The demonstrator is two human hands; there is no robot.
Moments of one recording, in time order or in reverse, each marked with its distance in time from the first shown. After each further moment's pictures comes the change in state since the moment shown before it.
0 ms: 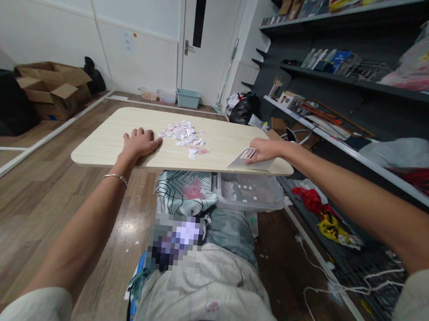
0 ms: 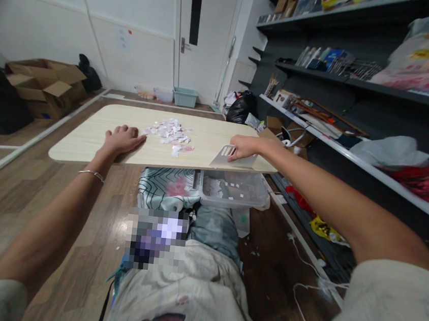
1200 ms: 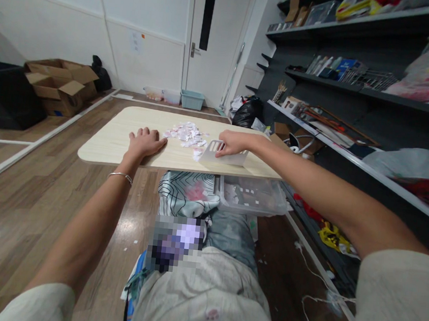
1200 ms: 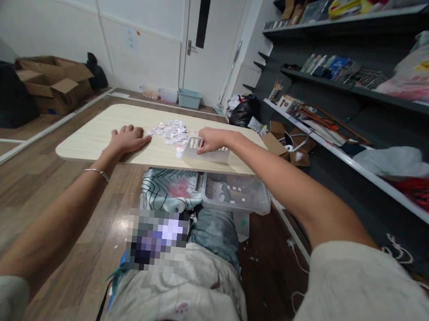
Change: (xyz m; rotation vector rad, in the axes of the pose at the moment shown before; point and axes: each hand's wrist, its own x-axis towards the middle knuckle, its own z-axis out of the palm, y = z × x) left_hand -0.002 0.003 -0.001 -0.032 0.005 -0.004; right_hand 0.073 -0.088 -0.051 -0.012 0.072 -0.134
